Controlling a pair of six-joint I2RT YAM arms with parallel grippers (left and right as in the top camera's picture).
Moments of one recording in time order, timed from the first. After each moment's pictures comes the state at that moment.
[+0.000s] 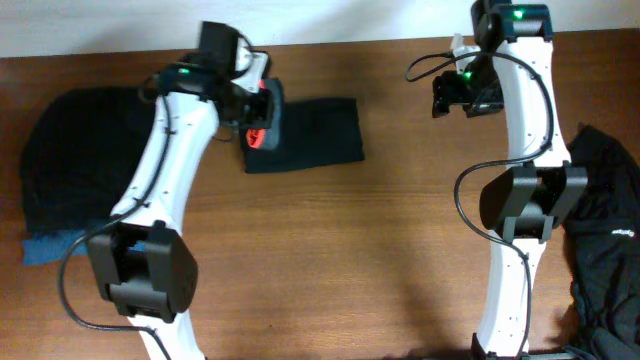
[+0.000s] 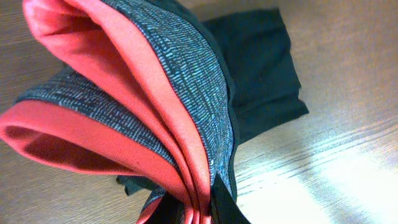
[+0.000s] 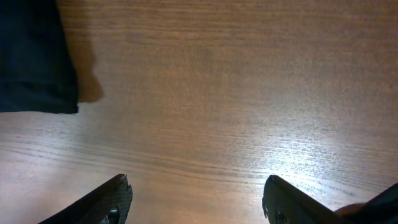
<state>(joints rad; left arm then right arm) -0.24 2.02 1.90 -1.00 0.22 -0.02 -0.05 2.42 2.57 -1.66 -0.14 -0.07</state>
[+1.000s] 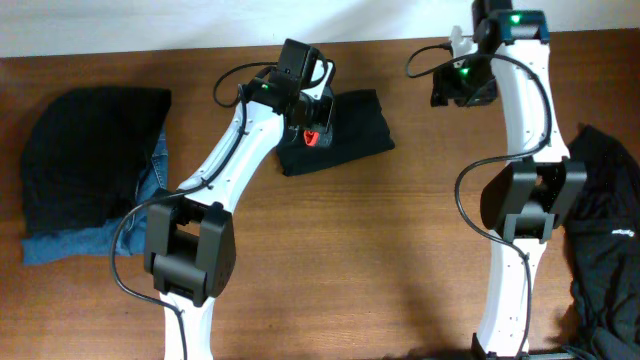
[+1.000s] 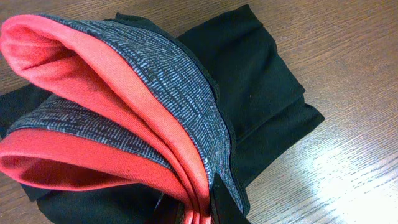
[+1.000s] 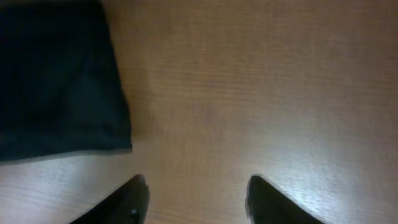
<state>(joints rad) -0.42 2.17 1.90 -0.73 0.15 -0.09 -0.04 2.42 2.47 -1.43 -0.17 -0.07</state>
